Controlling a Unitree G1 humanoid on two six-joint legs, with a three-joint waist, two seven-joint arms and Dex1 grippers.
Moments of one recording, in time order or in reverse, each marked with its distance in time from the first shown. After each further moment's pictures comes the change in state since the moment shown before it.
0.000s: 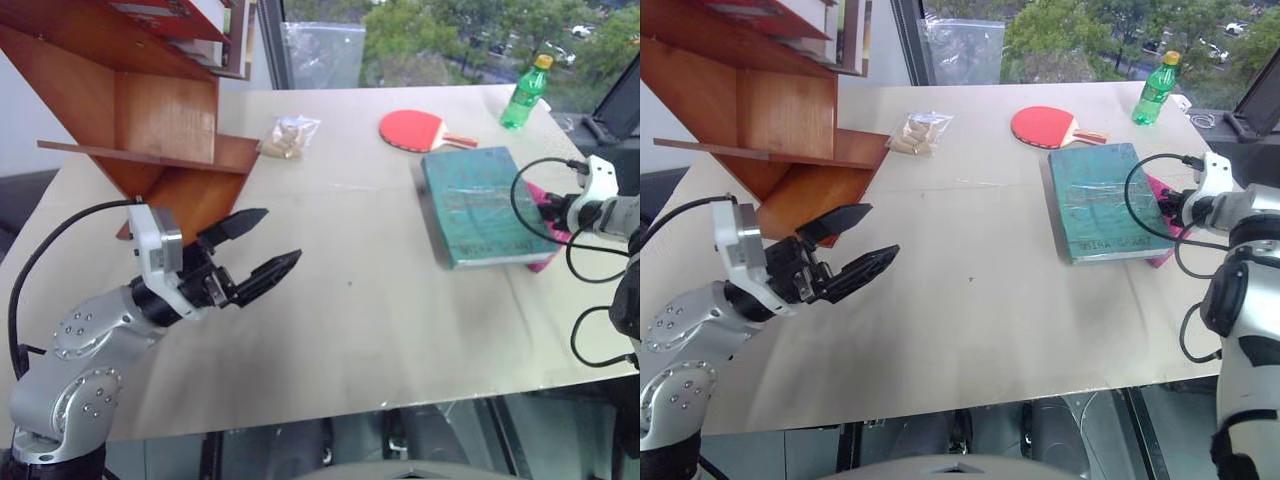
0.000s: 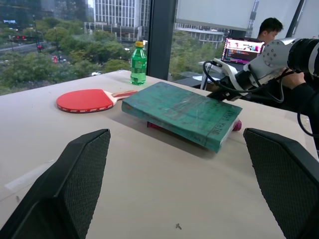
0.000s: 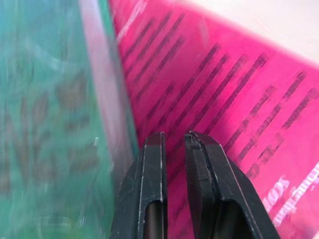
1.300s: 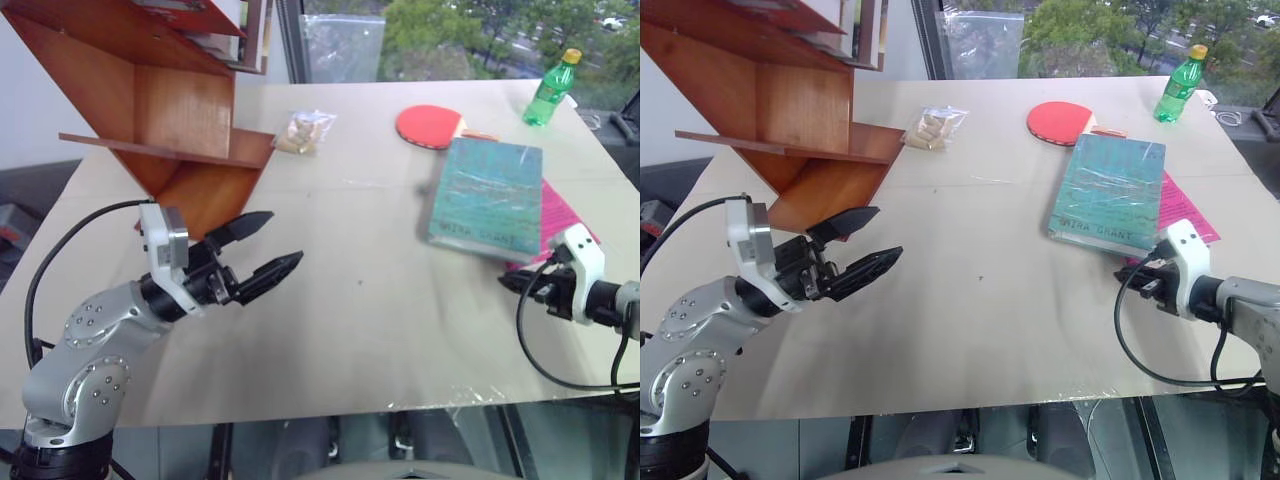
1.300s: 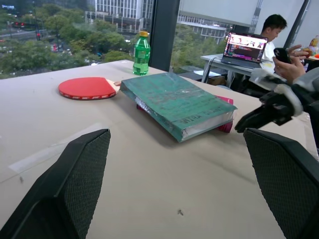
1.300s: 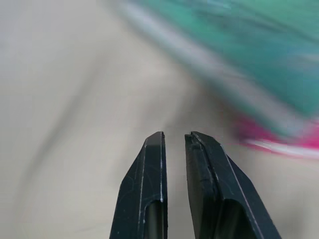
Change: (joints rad) left arm -0.034 -0.004 -0.023 0.075 0.012 -0.004 -0.057; right arm 1.033 -0.066 -0.004 -1.685 0.492 0.413 0.351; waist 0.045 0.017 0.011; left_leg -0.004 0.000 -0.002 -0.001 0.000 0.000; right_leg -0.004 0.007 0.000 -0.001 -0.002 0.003
